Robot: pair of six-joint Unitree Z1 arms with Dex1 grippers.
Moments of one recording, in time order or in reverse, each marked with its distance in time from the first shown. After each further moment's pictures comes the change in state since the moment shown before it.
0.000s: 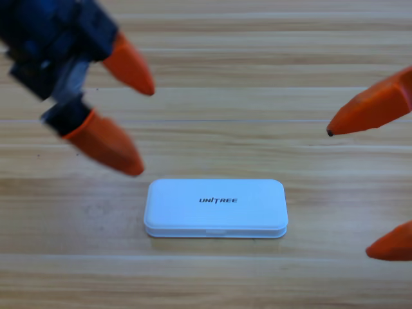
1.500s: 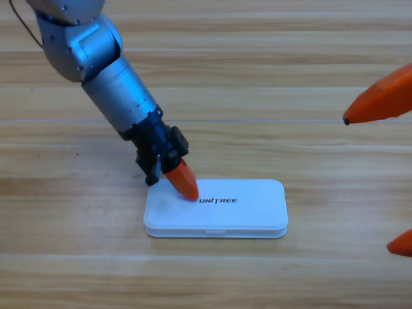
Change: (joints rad) arm 0 0.297 0.637 0.117 -0.338 -0.270 0.221; arm 1 0.000 -0.041 0.000 0.001 0.000 0.000
